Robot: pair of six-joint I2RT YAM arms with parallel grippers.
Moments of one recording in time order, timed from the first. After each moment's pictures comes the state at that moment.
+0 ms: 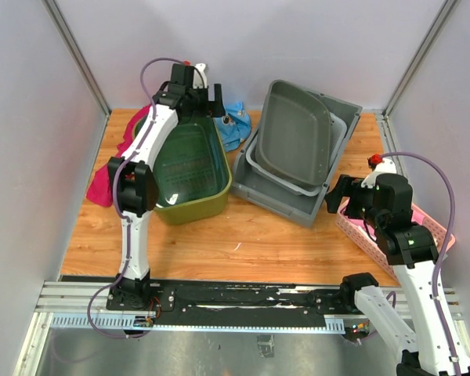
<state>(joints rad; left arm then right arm) -0.25 2.19 2.20 -0.63 0.18 -0.21 0.19 0.67 0.94 -0.82 0.00 0.28</state>
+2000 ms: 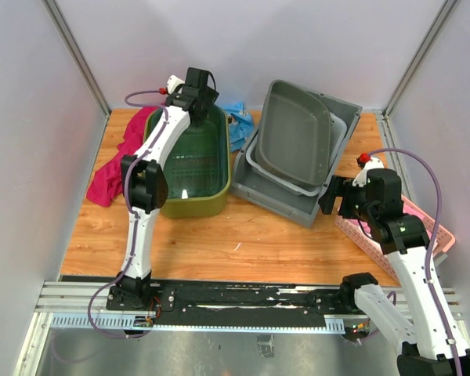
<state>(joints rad) -0.31 2.31 2.31 -0.68 -0.34 -1.23 0.19 0.74 0.92 -0.83 -0.07 0.27</state>
